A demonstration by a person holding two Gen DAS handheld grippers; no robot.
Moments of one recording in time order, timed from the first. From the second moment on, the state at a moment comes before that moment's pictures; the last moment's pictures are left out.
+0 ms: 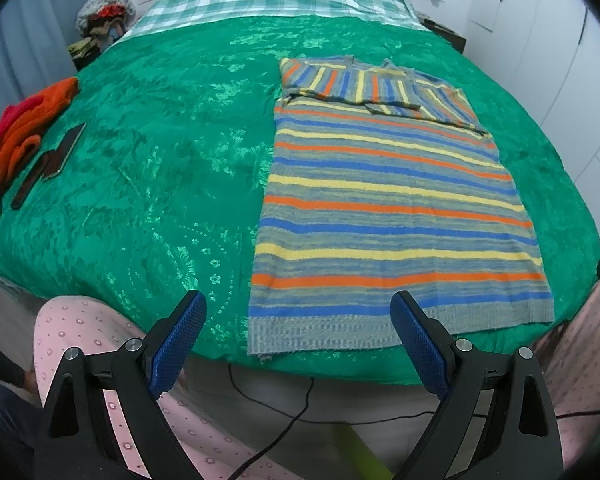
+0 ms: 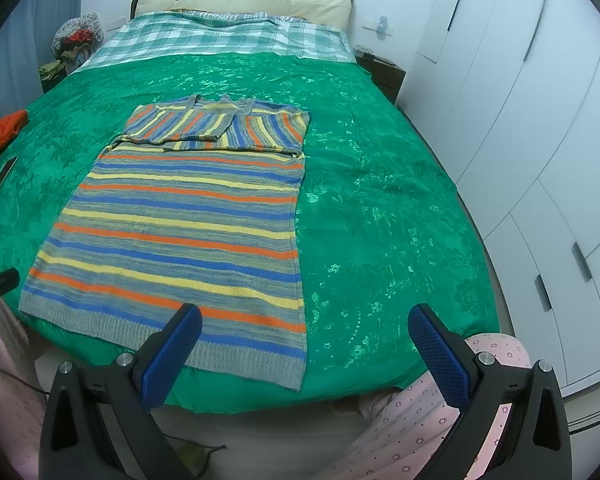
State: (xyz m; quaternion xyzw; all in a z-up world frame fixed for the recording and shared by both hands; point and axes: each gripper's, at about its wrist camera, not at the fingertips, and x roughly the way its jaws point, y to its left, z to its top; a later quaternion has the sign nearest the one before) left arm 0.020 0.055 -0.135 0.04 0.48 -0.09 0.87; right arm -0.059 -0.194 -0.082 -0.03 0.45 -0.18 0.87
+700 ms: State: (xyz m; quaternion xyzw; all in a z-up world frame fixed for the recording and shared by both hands) left arm 0.073 0.082 -0.224 0.02 0.62 -0.07 0.78; right arm -0.036 -0.327 -0.156 0.30 0.57 -0.05 0.76
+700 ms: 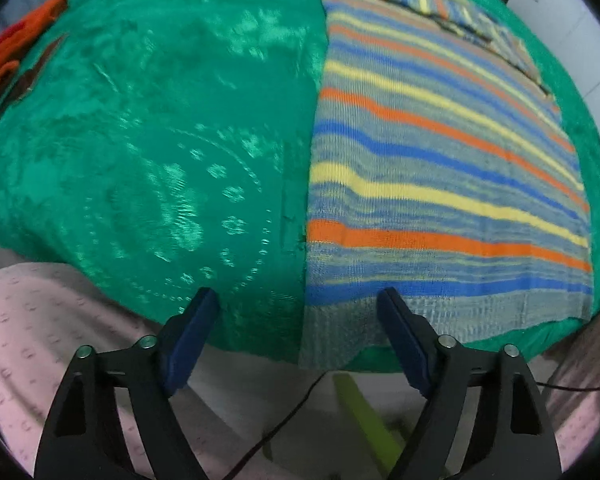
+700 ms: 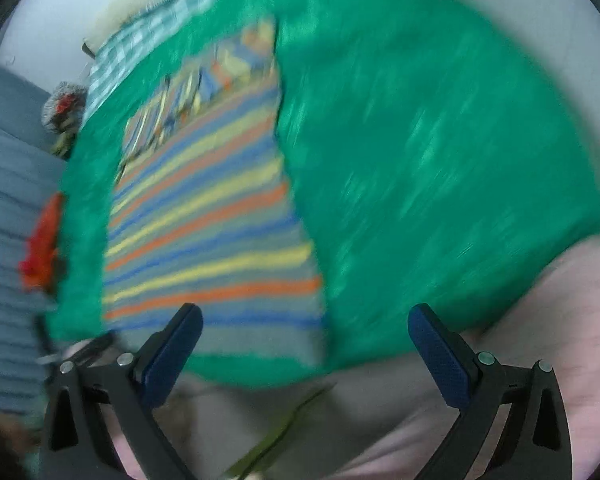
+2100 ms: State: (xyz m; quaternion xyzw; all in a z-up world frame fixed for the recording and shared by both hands) left arm 0.490 0.009 -0.192 -0.15 0.55 -0.18 0.80; right arm 0.334 -0.482 -0.193 0.48 0.42 0.05 0.77
